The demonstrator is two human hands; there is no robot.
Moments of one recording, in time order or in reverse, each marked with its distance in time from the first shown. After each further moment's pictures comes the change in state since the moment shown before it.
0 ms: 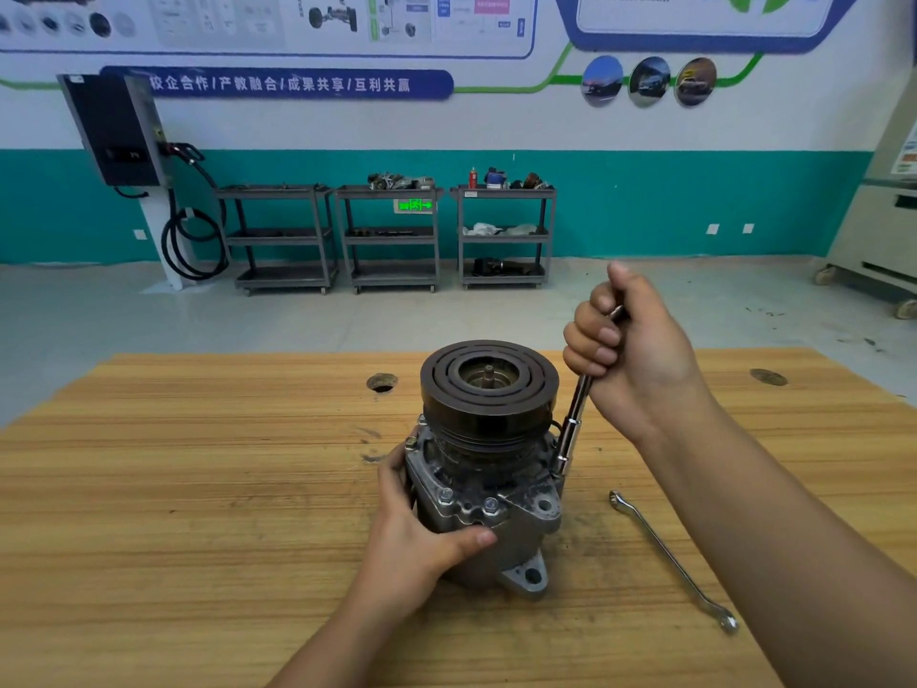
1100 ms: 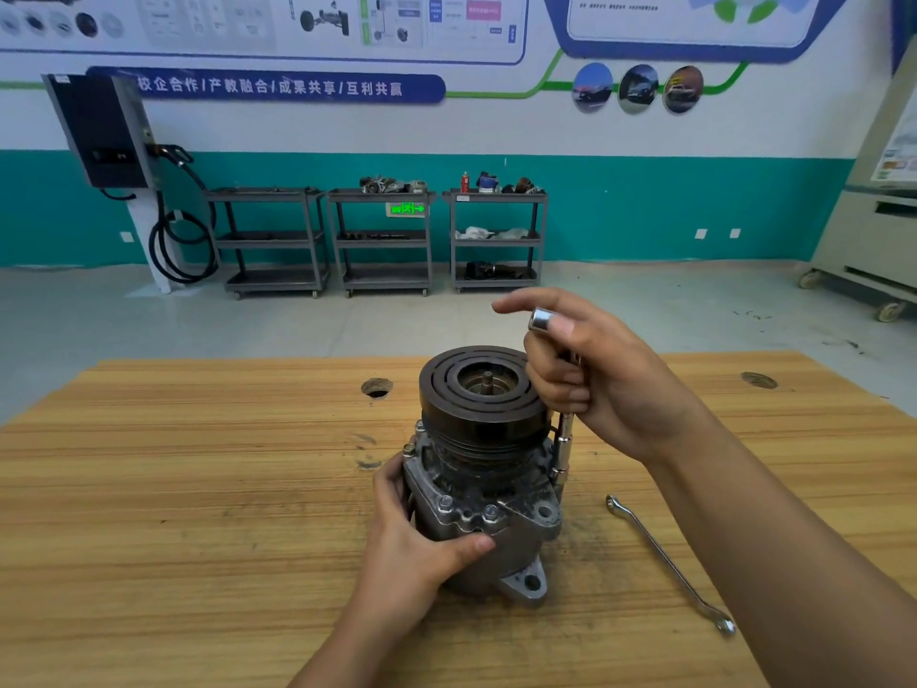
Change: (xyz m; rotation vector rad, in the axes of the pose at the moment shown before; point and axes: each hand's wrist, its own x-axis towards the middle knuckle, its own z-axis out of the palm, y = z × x) left_hand 0.003 -0.011 0.001 -0.076 0.018 0.023; right_hand -0.006 0.005 -0.005 -0.445 -0.510 0.015
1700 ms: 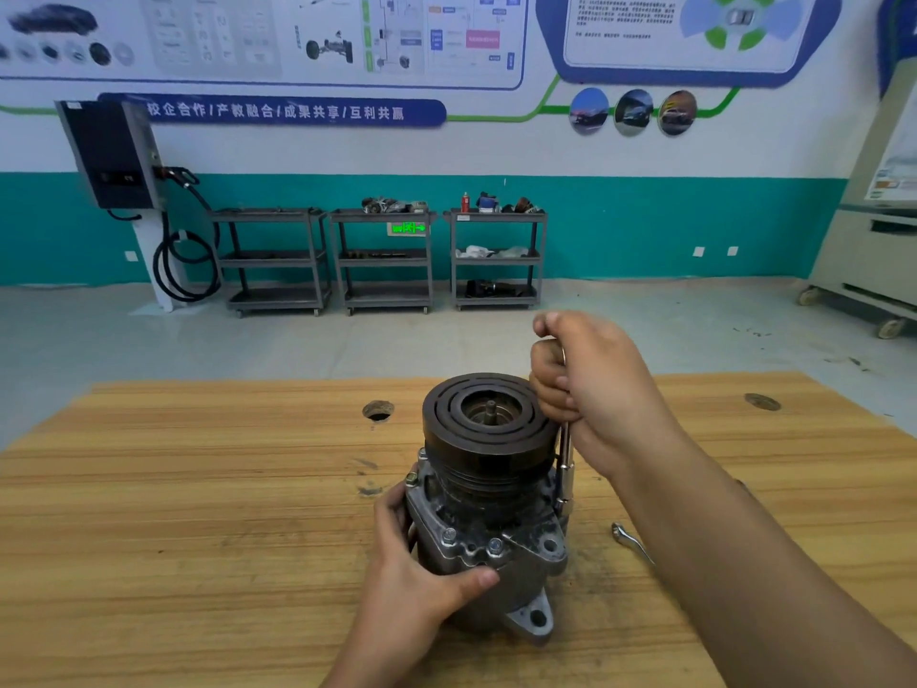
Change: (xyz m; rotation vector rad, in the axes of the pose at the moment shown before) left_hand 0.002 -0.003 -0.003 -0.018 -0.016 -0.026; right_hand 0.019 -0.008 0.023 0.025 0.491 0.084
